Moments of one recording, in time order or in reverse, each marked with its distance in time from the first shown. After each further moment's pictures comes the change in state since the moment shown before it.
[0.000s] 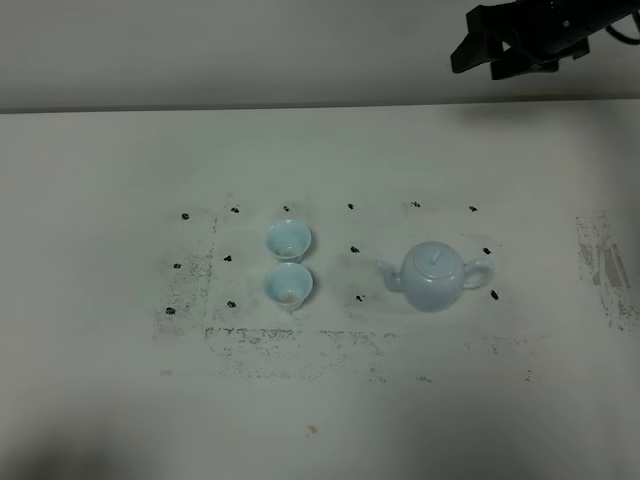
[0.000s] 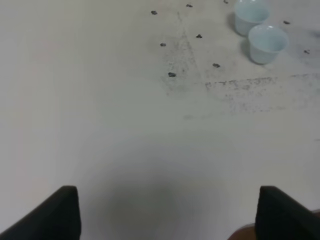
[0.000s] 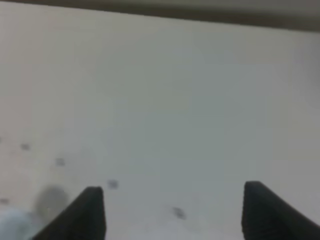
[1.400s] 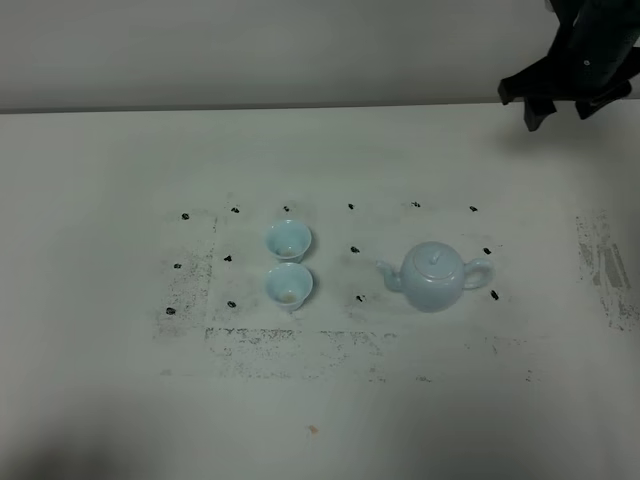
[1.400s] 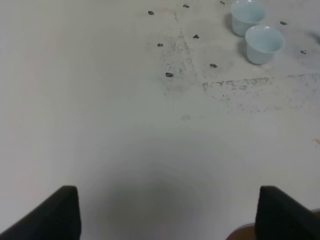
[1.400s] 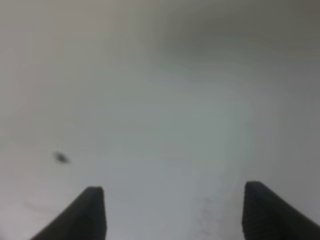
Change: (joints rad) left arm 0.000 0.000 0.000 -0.004 0.000 0.000; right arm 0.080 -0.112 0.235 -0.642 0.001 0.223
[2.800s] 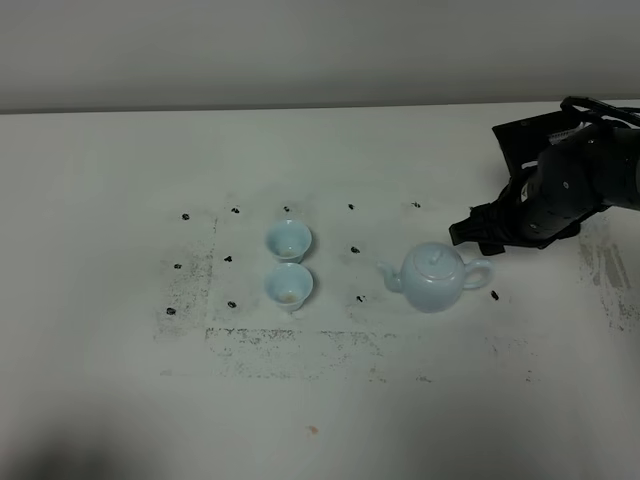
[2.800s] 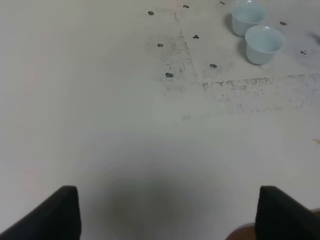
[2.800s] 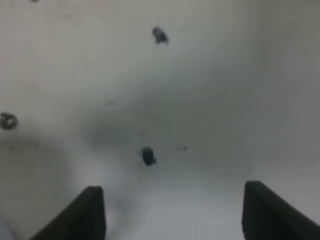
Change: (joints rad) left arm 0.000 0.000 0.000 0.000 0.000 0.000; right arm 0.174 -0.295 0.932 -0.143 -0.725 0.333
